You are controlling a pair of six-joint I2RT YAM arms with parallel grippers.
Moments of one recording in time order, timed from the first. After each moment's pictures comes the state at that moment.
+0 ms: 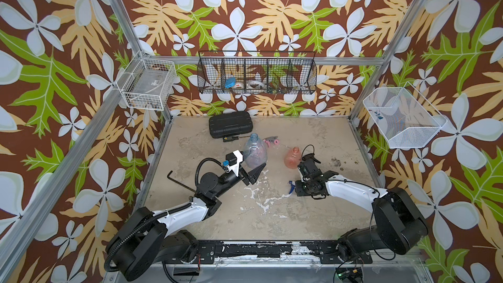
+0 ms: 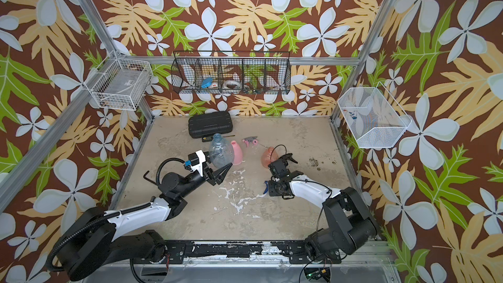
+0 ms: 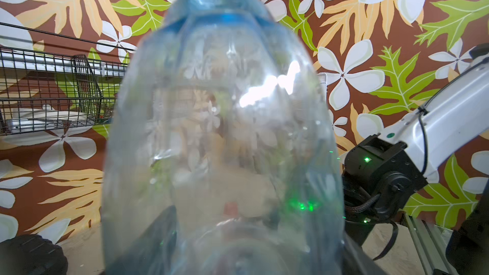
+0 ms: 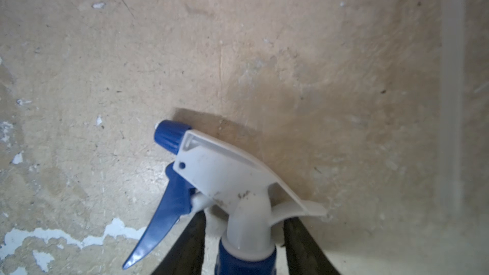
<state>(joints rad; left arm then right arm) -0.65 1.23 0.41 1.16 0.29 -0.14 0.48 1.48 0.73 -0.48 0.04 0.39</state>
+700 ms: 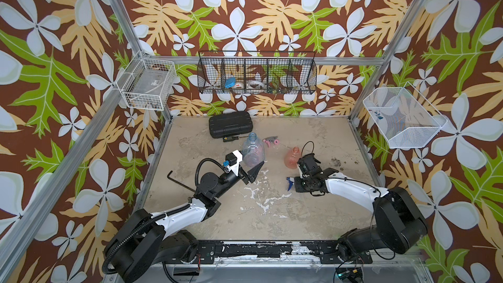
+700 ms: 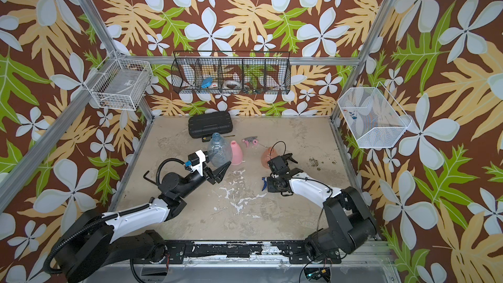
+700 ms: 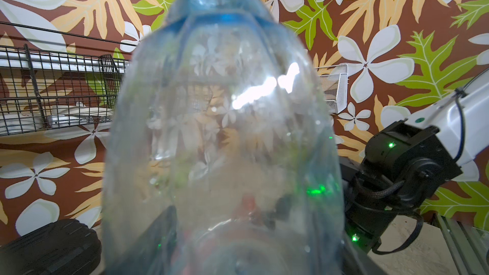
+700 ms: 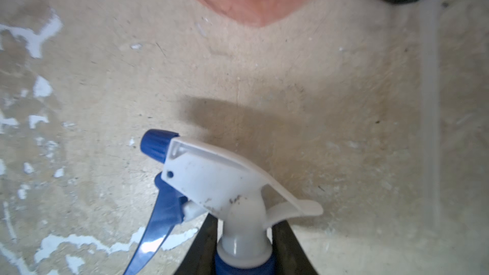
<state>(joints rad) -0.65 1.21 0.39 1.12 0.21 -0.09 0.47 1.42 0.76 -0.48 0.03 0.40</state>
